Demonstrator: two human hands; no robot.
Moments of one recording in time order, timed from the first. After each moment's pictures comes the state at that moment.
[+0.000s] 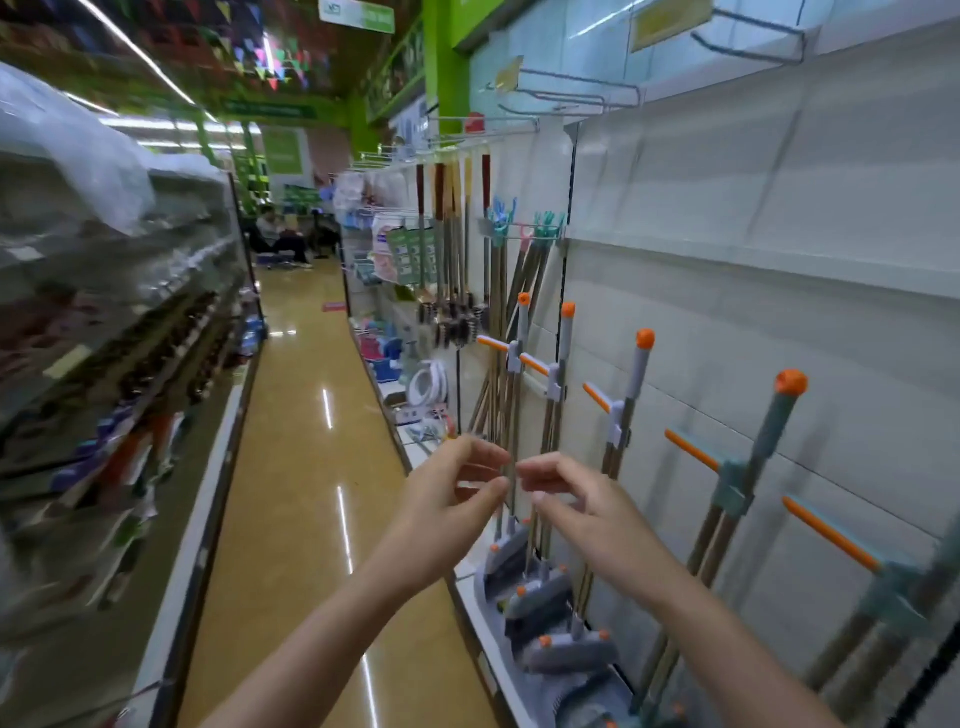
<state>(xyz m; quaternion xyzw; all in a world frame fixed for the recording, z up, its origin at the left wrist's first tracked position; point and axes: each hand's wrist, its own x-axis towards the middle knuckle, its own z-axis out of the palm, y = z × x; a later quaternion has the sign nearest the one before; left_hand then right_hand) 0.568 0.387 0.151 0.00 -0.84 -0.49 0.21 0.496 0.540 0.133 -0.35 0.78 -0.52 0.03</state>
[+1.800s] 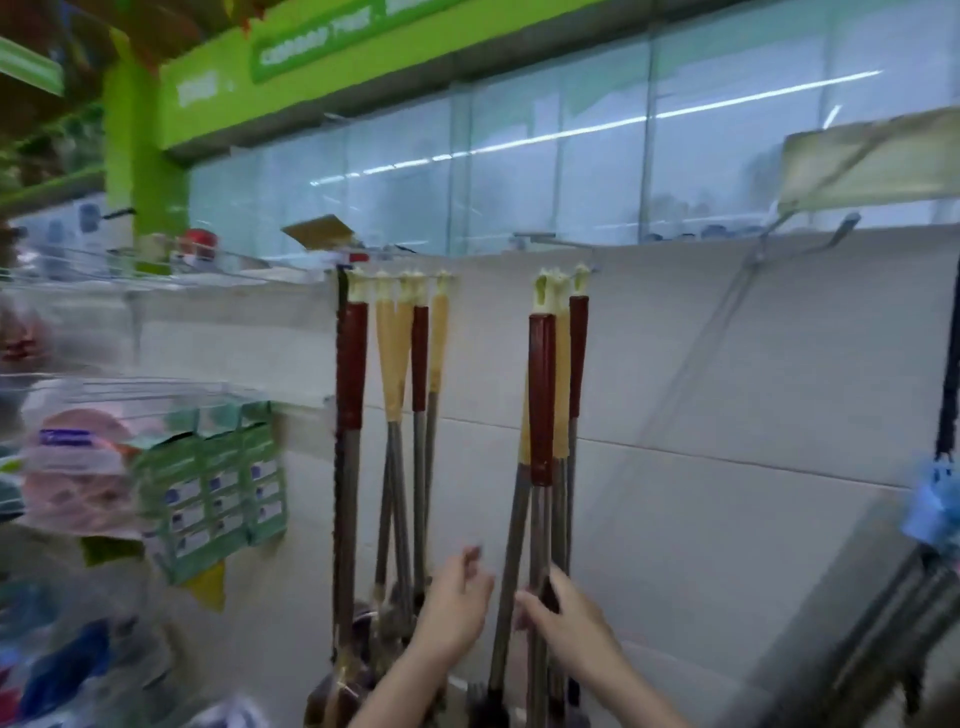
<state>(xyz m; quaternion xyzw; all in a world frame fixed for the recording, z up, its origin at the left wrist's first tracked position) -0.510 -0.295 0.167 -0.17 -0.79 -0.59 0.03 -0.451 -0.163 0.175 0.02 0.89 -0.42 -0.18</state>
